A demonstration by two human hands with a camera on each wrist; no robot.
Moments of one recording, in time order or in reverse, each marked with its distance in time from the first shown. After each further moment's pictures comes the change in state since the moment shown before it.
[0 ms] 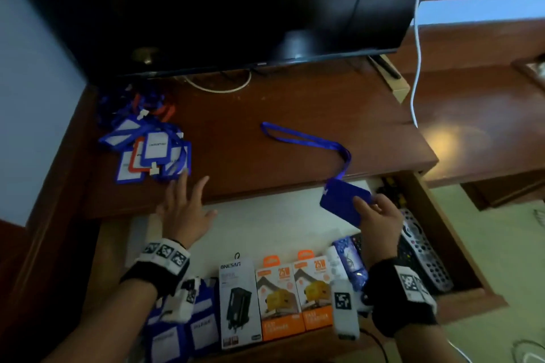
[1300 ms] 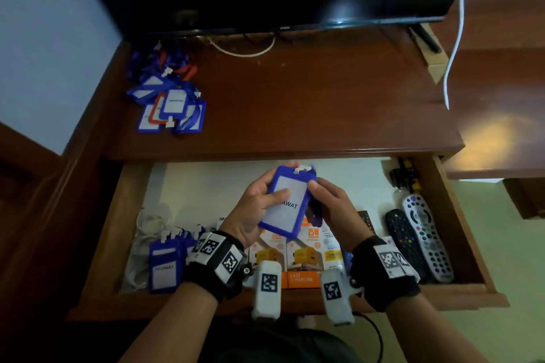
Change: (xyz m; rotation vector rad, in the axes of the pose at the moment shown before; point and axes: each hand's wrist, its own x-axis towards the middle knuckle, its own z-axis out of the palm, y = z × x) left_hand -0.110 0.144 0.009 -1.668 -0.427 0.004; right_hand -0.025 -0.004 -0.009 0.002 -0.974 0.232
